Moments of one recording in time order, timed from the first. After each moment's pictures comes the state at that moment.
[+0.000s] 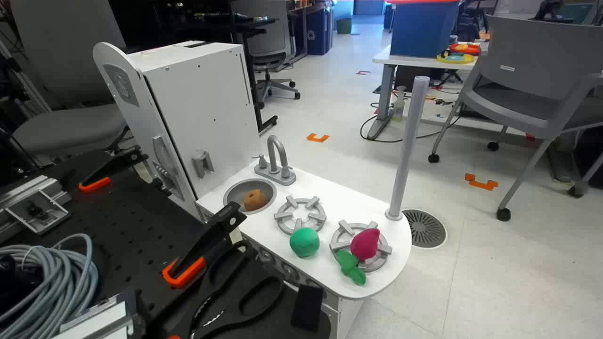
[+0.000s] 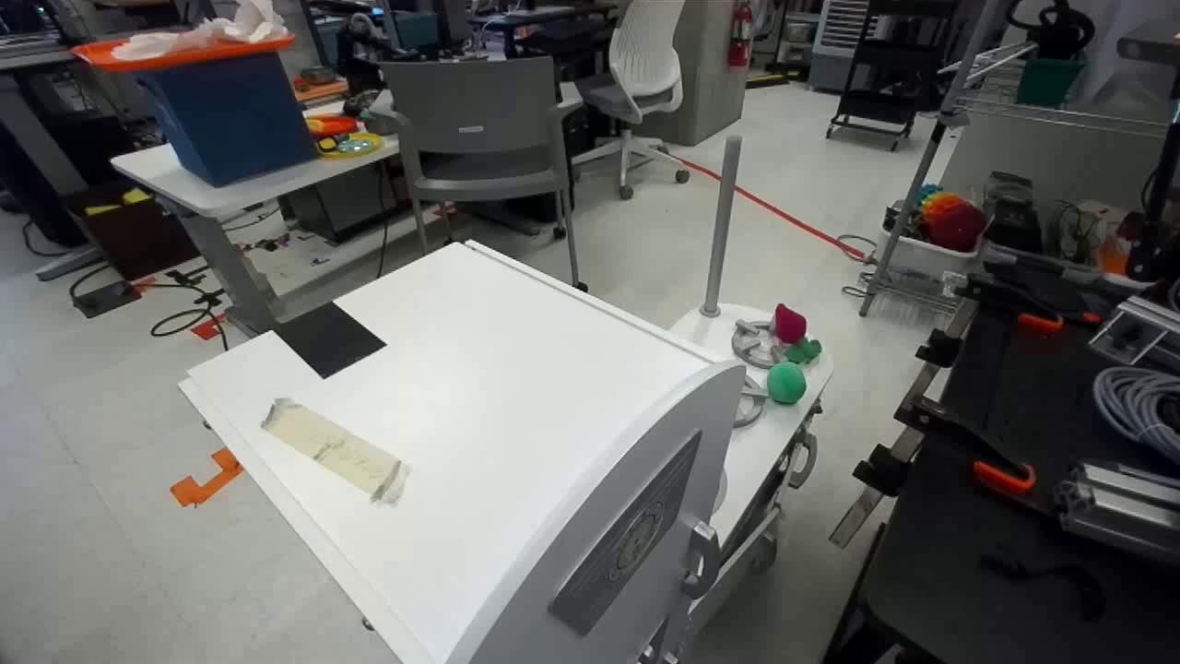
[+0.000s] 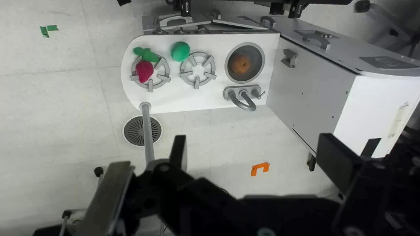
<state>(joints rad) -0.02 -0.60 -0.41 -2.29 0.06 1.83 -0.47</state>
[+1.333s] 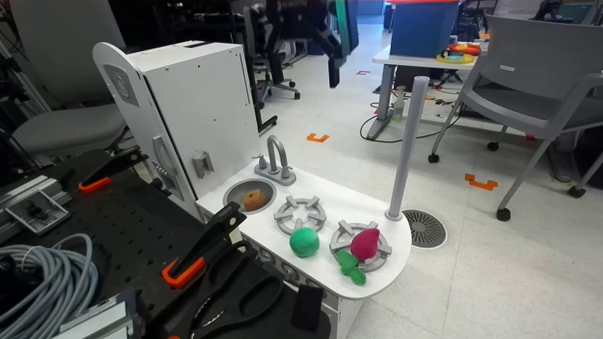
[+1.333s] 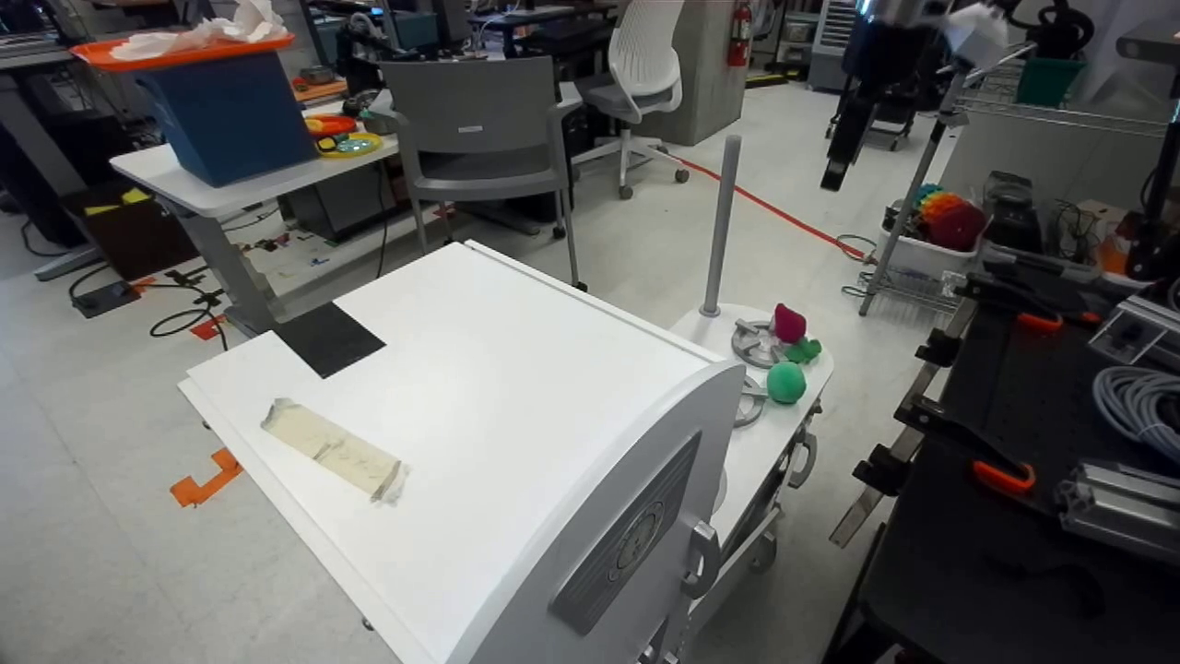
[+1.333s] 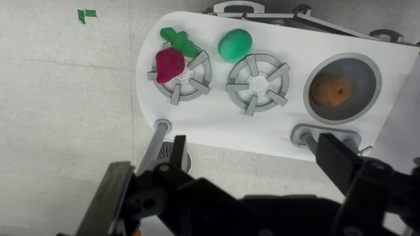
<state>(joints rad) -0.03 0.28 -0.13 -2.29 0.00 2.65 -0.38</state>
